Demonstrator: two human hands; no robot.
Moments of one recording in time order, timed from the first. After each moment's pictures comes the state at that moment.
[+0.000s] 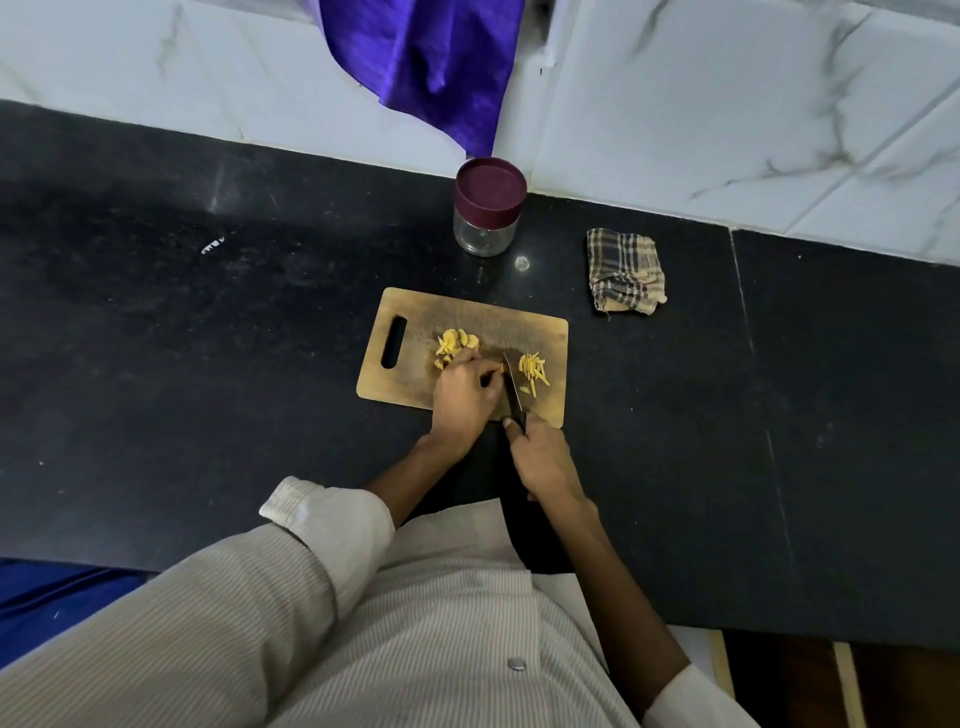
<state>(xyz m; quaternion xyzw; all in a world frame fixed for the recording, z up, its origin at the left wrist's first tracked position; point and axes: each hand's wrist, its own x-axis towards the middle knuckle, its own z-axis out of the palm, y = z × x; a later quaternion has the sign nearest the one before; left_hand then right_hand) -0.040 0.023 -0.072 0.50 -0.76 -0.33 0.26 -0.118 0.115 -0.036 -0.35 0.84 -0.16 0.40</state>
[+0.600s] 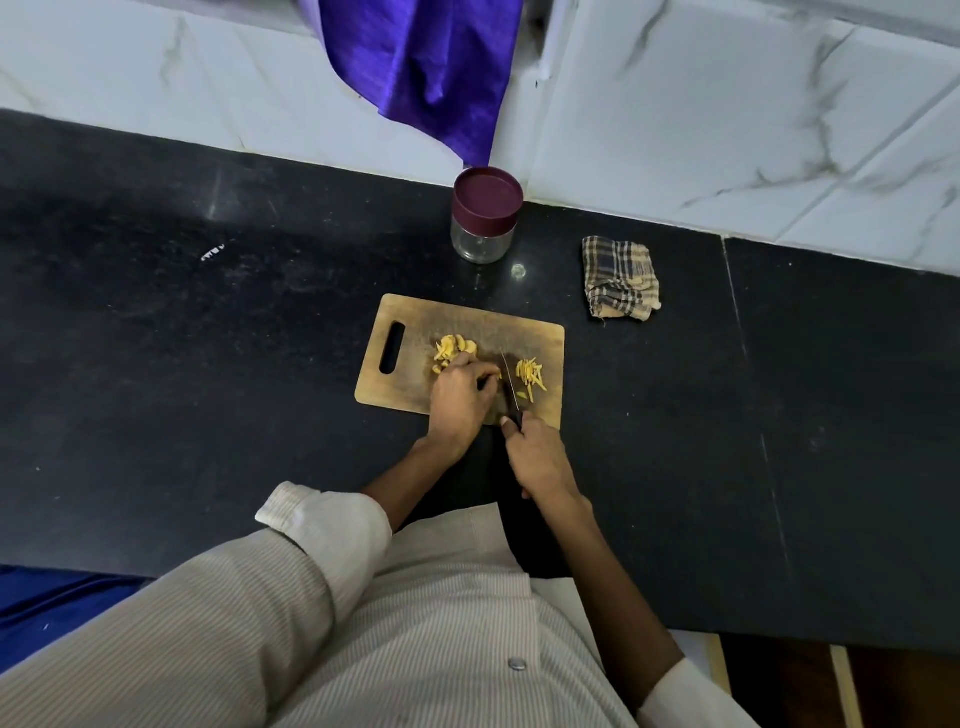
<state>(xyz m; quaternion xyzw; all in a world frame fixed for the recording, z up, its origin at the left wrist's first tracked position) -0.040 0.020 -0.072 0.50 -0.76 -0.33 0.24 -0.114 0.109 -0.029 -0.34 0.84 -0.15 0.39</state>
